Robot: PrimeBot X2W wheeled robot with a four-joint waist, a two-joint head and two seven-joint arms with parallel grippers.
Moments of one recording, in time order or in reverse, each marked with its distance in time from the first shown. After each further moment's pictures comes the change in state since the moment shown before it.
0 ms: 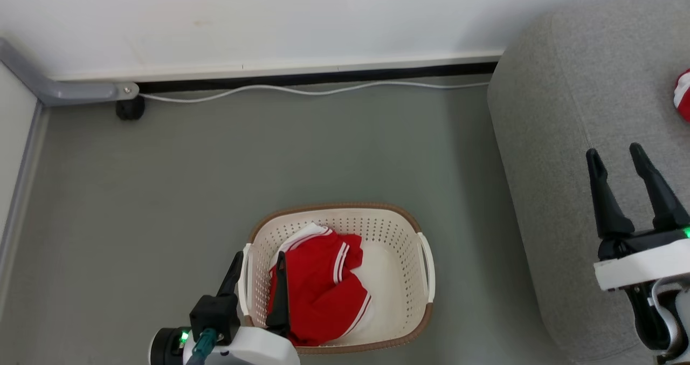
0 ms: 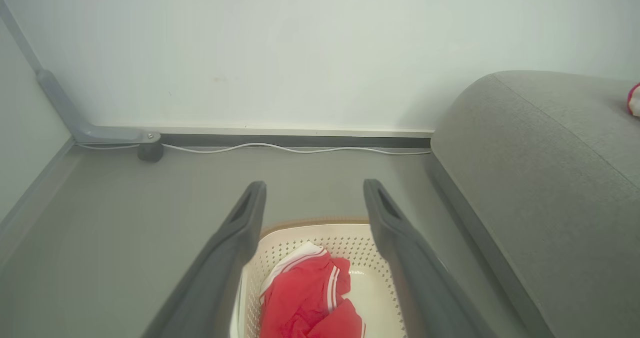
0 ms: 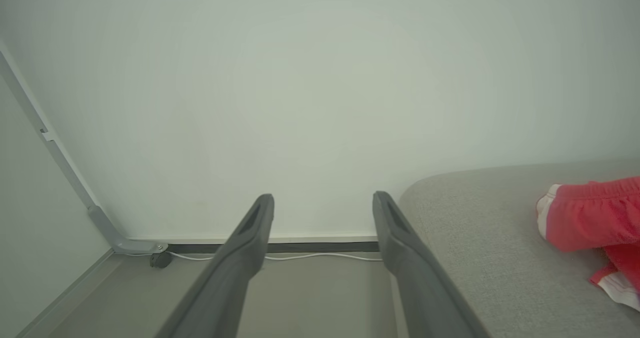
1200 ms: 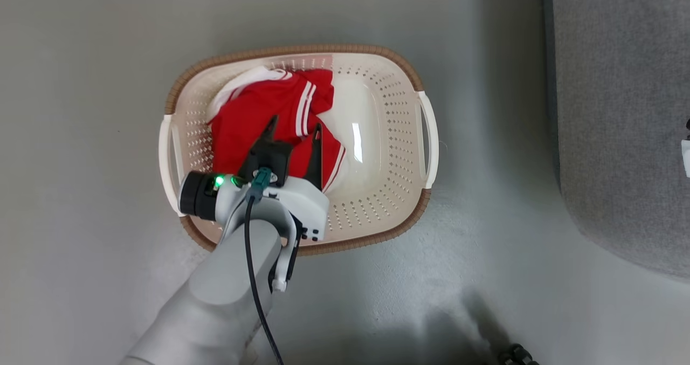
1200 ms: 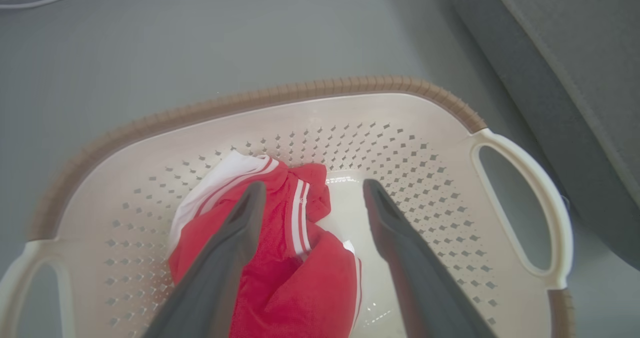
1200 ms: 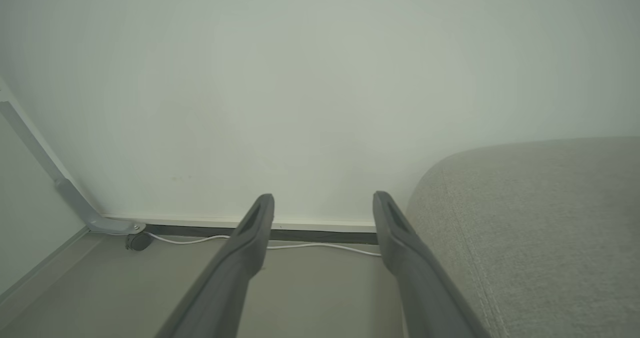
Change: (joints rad) left arm -0.679 -0.004 -0.412 0.463 -0.244 0.104 0.000; right arm -0.306 -0.144 -0.039 -0.289 0.131 0.000 0.000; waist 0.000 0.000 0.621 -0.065
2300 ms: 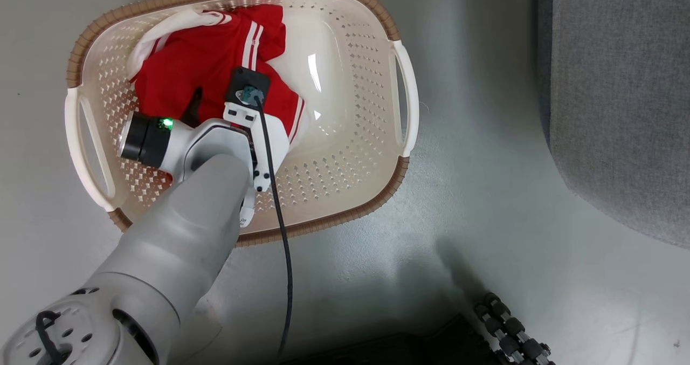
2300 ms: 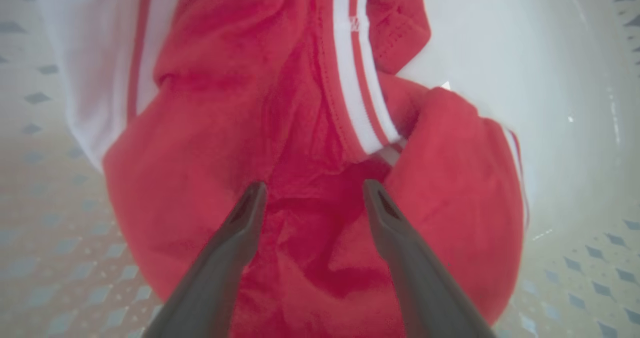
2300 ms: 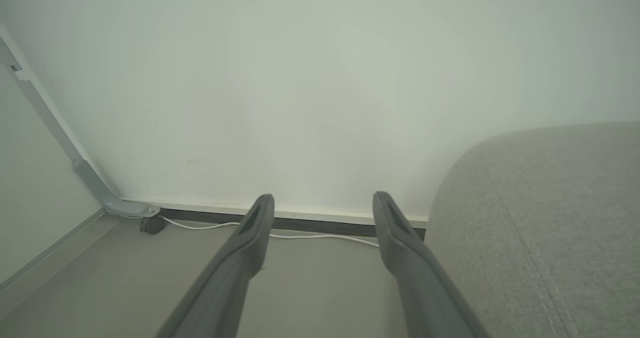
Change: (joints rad) left arm -0.367 0.003 -0.444 0.433 -0.204 0.127 0.351; right arm -0.094 0.003 0.040 -0.168 0.023 0.000 -0.001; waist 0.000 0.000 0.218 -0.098
